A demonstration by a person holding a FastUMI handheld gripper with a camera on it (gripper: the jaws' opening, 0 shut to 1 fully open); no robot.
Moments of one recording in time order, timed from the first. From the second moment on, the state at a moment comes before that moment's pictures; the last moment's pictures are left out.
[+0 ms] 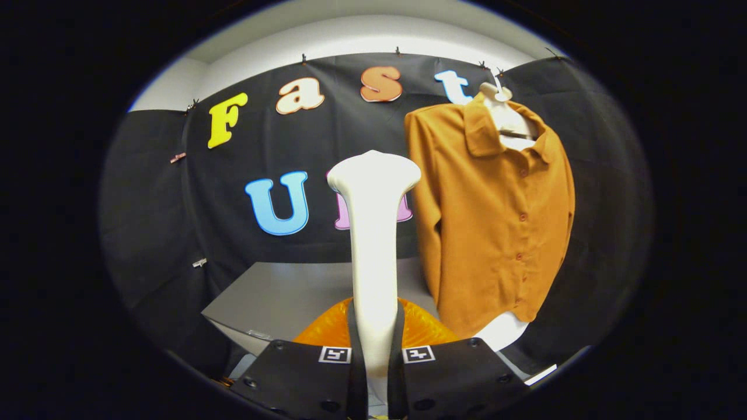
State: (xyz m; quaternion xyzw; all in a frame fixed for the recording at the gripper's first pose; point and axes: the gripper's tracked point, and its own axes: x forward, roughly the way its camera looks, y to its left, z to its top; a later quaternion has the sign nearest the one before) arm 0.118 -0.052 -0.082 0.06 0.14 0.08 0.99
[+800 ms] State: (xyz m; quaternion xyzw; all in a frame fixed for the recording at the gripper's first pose) arm 0.214 -0.189 -0.124 0.02 0.06 0.02 1.00
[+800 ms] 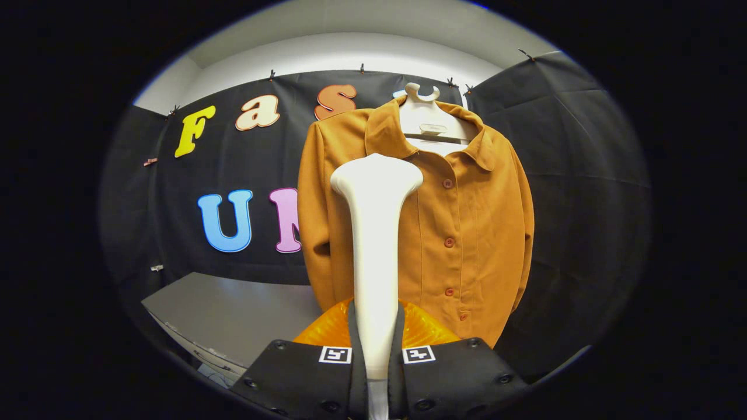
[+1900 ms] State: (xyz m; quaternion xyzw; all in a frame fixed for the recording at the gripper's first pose) arm 0.180 -0.196 -0.324 0.02 0.20 0.01 0.98
